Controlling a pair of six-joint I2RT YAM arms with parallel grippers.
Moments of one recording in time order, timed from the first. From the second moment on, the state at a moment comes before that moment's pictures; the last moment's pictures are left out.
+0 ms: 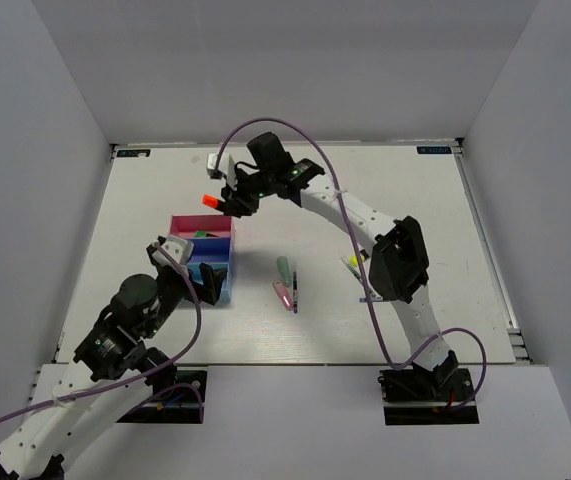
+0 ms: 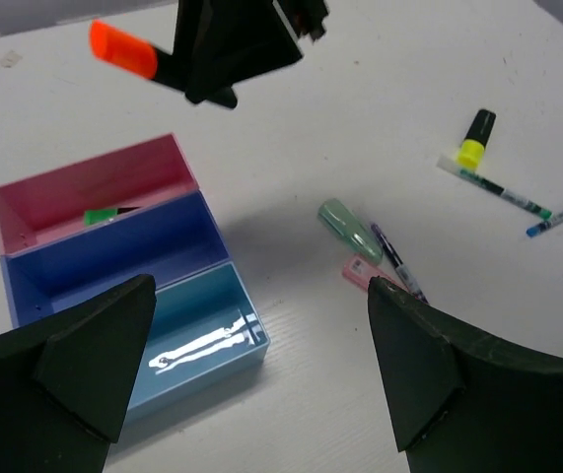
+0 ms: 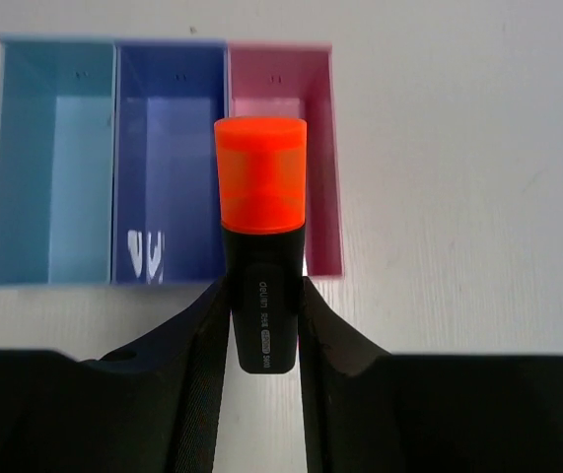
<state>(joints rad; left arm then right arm) -0.68 0.37 0.57 -0.40 -0.20 -0.11 0.79 2.19 2.12 -0.60 -0.59 -0.55</state>
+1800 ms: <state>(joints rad) -0.78 1.18 0.77 -0.47 0.09 -0.24 0.33 1.76 1.43 -0.84 0.00 0.15</state>
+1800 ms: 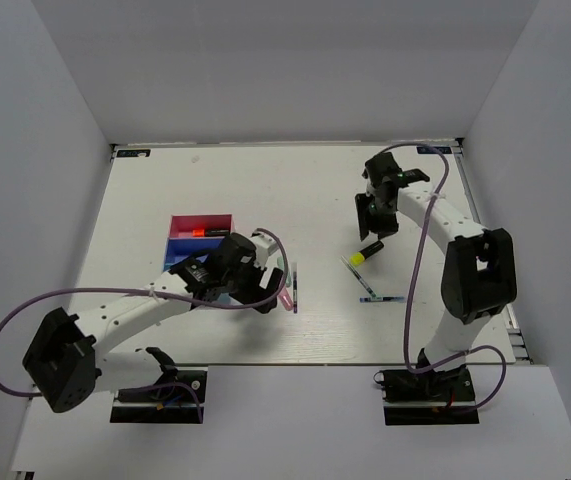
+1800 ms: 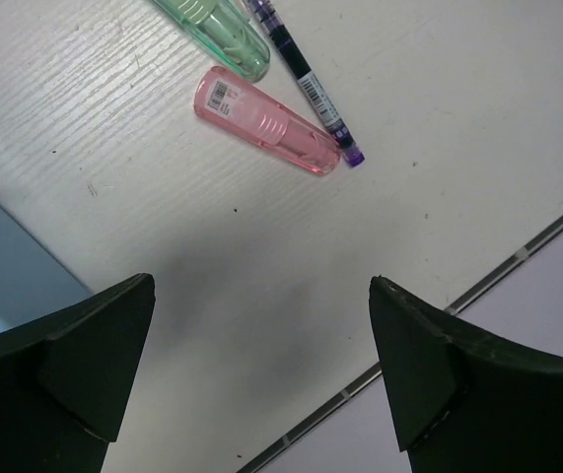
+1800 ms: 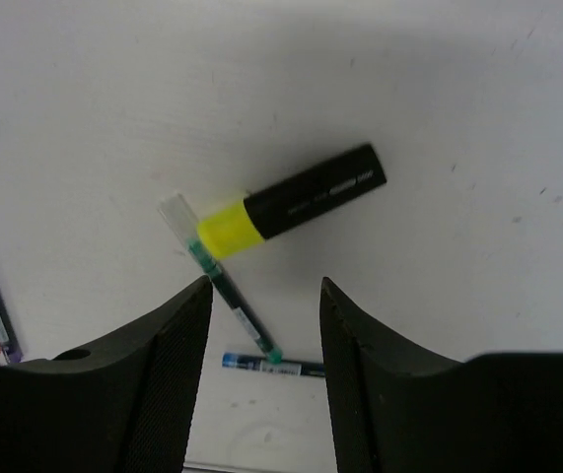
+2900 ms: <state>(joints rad) -0.79 1.19 0.72 -0.37 0.03 -0.28 0.25 2.03 1.45 -0.85 -0.04 0.55</state>
